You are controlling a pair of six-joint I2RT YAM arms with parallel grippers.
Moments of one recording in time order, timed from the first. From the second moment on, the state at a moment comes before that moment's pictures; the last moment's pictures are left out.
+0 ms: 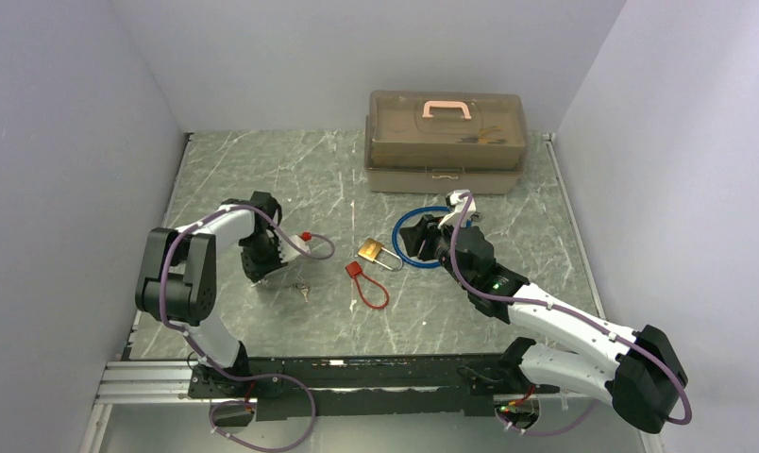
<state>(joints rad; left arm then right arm) -0.15 1.68 0.97 -0.88 0.03 1.10 0.77 1.00 0.56 0.23 0.26 0.48</state>
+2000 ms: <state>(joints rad) 0.22 1.43 1.08 -0.90 0.36 0.58 1.22 1.93 1.26 -0.13 0.22 0.31</state>
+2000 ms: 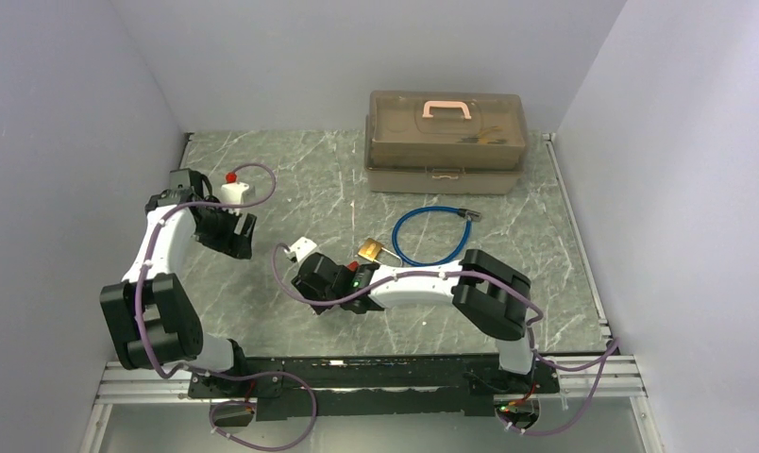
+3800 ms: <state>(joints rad) 0.22 1.29 0.99 -0.88 0.34 0.59 1.20 2.04 1.35 -0.05 0.21 0.28</state>
